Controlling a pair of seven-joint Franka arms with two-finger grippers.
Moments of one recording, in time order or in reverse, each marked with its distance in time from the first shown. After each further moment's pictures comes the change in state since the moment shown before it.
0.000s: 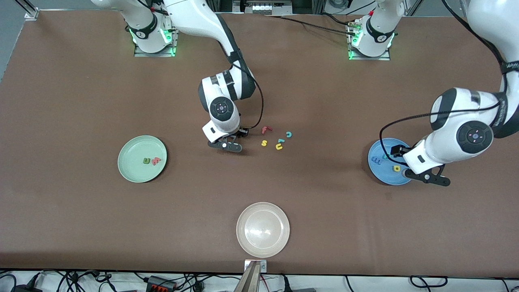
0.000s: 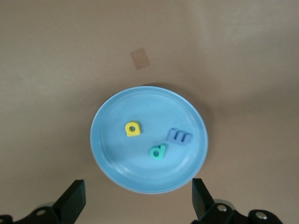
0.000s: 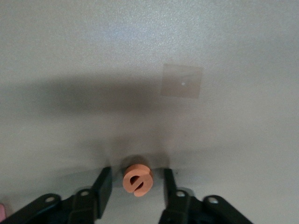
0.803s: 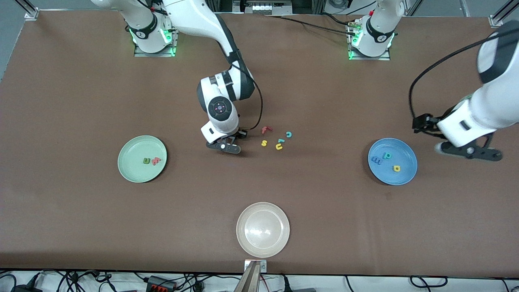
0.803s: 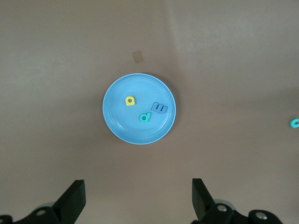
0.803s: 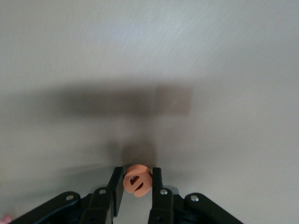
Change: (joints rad) left arm -0.083 -0.183 0.089 0.234 -0.187 -0.334 0.015; right arm 0.000 -0.004 -0.041 0.002 0.000 0.018 0.001
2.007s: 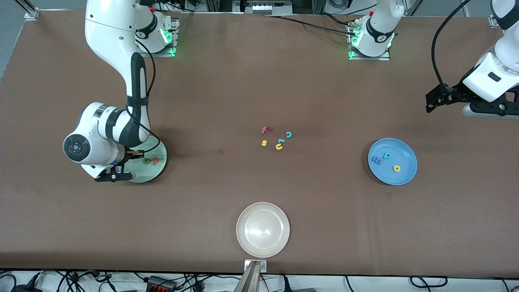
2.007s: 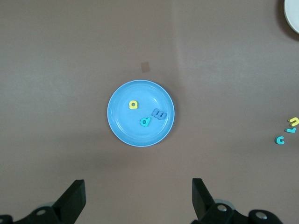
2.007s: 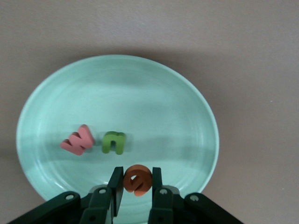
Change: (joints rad) left arm -0.306 -0.296 0.403 -0.322 -0.136 0.206 0.008; right arm -0.345 -0.003 -0.280 -0.057 -0.001 -0.195 -0.863
